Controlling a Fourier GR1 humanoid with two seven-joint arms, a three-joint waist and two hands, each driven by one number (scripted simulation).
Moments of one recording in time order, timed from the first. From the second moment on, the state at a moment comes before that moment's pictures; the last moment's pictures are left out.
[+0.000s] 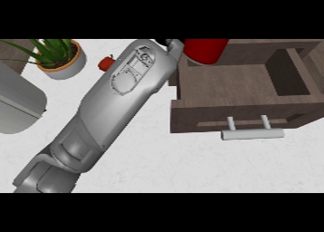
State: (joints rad) left arm -1.31 0.00 -0.23 -0.84 0.15 0.53 0.26; right arm 0.26 -0.02 -0.29 -2.19 -0.12 0.23 0.12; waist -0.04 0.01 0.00
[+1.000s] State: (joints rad) left arm -1.47 0.00 -0.41 -0.48 0.40 0.58 0.08; right arm 0.18 -0.03 -0.28 -2.15 -0.10 0.21 0.14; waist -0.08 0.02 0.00
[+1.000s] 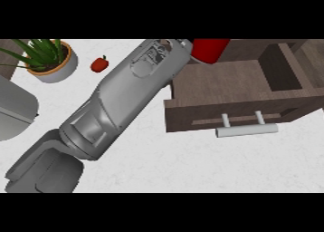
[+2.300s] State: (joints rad) left arm -1.43 0.00 -0.63 -0.37 0.53 0.75 -0.03; right arm 0.10 -0.05 -0.24 -2.13 -0.07 0.20 0.15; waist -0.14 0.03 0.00
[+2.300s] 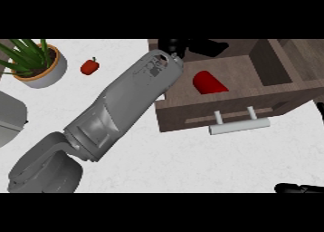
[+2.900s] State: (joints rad) left arm -1.41 0.00 -0.63 -0.39 0.61 0.80 -0.07; right arm 0.11 -0.10 -0.23 -2.21 0.06 0.21 0.10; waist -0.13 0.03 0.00
